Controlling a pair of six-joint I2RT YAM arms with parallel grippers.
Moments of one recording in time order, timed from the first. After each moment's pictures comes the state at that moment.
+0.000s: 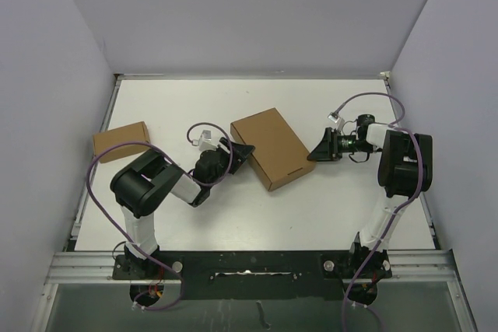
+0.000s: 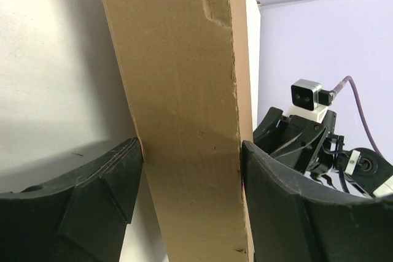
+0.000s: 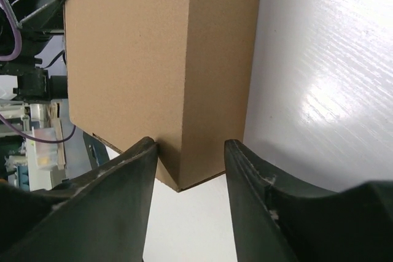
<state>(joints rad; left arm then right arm) -0.66 1.89 0.57 1.08 -0.11 -1.32 -0.14 1.96 1.15 -0.61 -1.12 -0.30</state>
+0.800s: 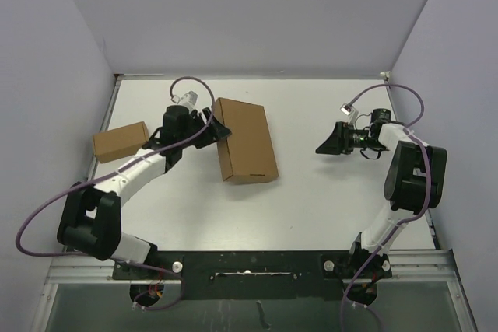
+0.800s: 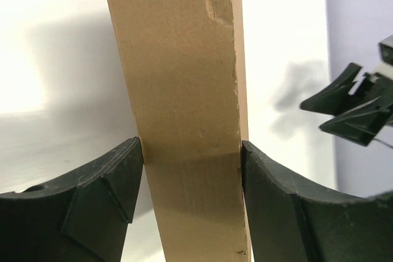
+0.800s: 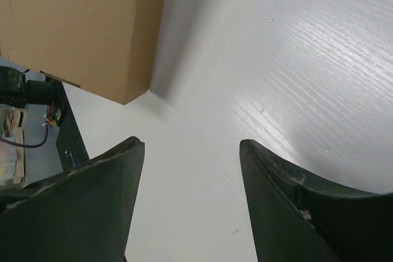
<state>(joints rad) -0.39 1.46 0.83 0.17 0.23 -0.82 -0.22 1.80 1.14 -0.63 -1.11 -0.38</state>
